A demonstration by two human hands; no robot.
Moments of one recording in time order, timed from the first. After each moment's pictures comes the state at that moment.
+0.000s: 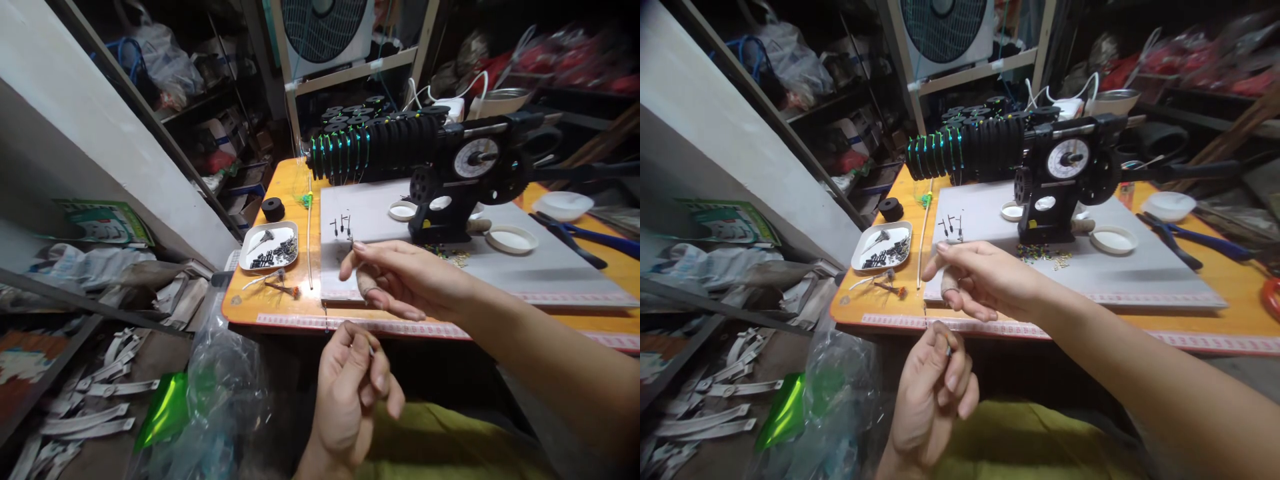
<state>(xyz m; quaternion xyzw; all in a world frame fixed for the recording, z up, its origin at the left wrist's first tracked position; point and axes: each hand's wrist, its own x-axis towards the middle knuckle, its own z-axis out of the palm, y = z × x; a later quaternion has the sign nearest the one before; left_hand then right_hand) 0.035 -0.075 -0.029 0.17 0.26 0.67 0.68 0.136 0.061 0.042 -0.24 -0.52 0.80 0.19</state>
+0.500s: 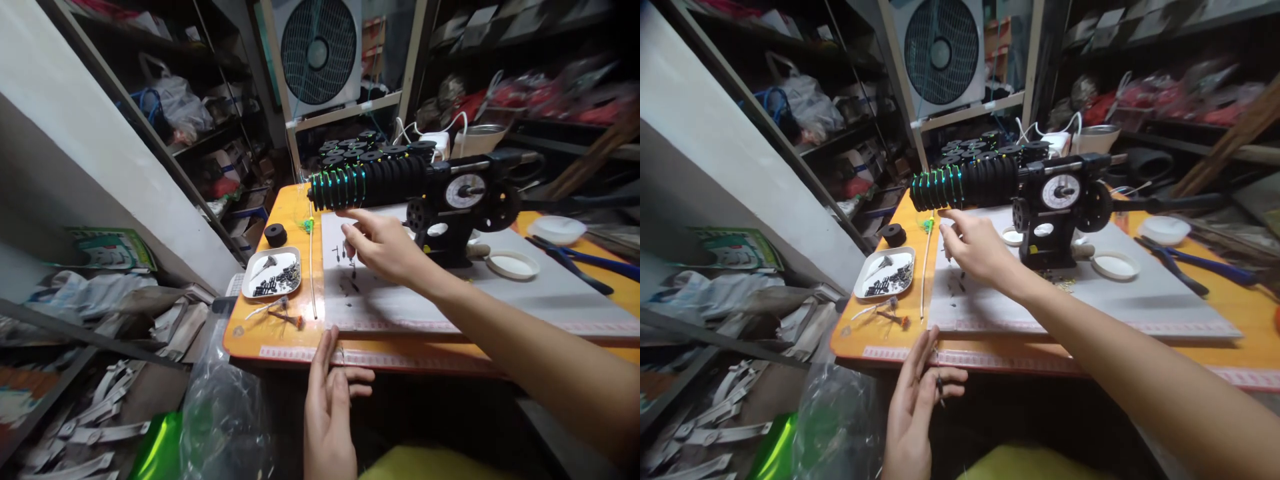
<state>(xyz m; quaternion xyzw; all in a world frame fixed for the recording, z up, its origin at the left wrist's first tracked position) 0.011 -0.079 -0.055 0.30 0.50 0.67 0.46 0.103 0.118 0.059 -0.33 -0.74 0.40 0.44</state>
